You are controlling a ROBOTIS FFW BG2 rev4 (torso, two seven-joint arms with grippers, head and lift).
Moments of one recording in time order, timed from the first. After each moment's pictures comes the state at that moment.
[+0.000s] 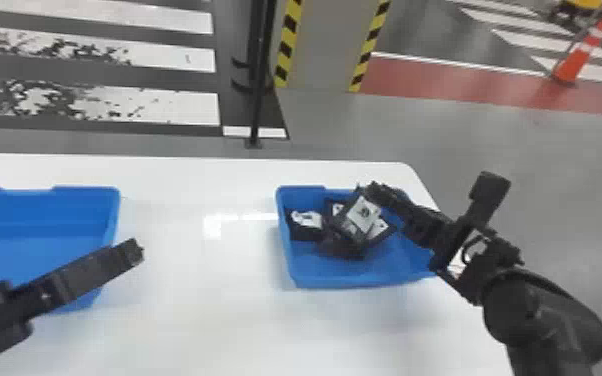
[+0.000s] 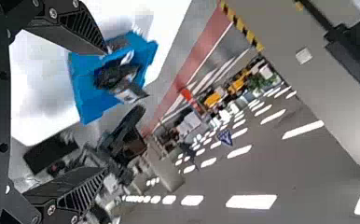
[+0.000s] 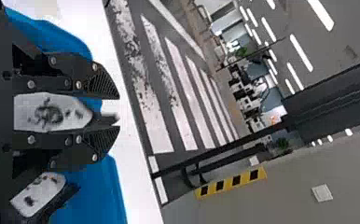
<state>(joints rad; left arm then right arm) 0.32 0.16 0.30 -2.24 0.98 1.07 -0.51 0.03 -0.24 -0.32 -1.73 -0.52 0.61 0.39</state>
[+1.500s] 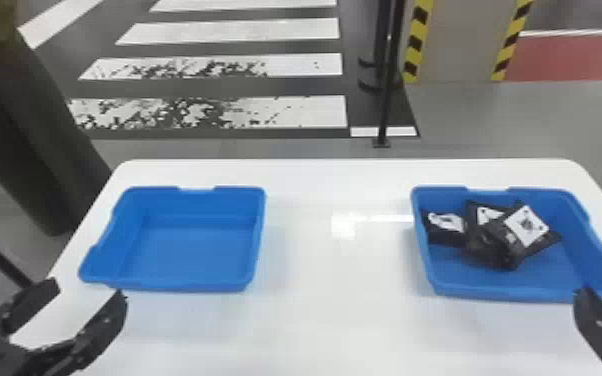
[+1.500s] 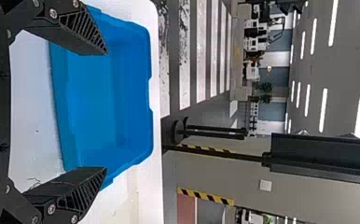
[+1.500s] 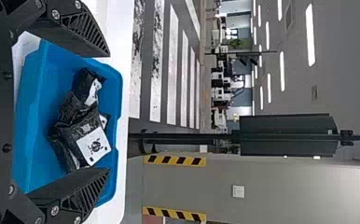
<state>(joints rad) 0.81 0.00 0.52 -2.46 0.25 0.40 -0.51 0.90 0.00 -0.34 -2.47 -0.21 0.16 0.35</state>
